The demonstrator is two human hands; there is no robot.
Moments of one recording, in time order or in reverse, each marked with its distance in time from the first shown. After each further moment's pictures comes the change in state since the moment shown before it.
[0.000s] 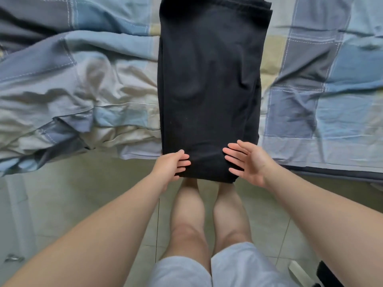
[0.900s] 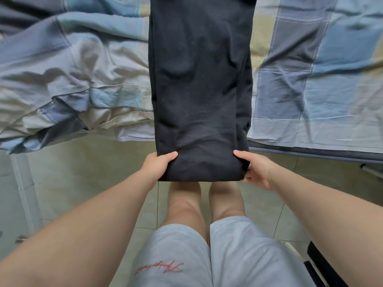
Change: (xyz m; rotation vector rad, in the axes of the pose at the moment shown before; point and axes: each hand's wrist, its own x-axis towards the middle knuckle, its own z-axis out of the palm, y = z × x) left_hand -0.026 -0.046 -0.006 0.018 0.157 0.026; right_hand -0.042 0.045 -0.046 -0.174 0.092 0.104
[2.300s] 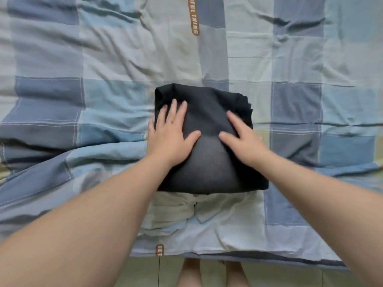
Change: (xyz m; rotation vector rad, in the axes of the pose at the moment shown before) left_hand 0.059 0.330 0.018 0.852 0.418 1.015; right_hand 0.011 -0.315 0.065 -0.681 0.275 -0.991
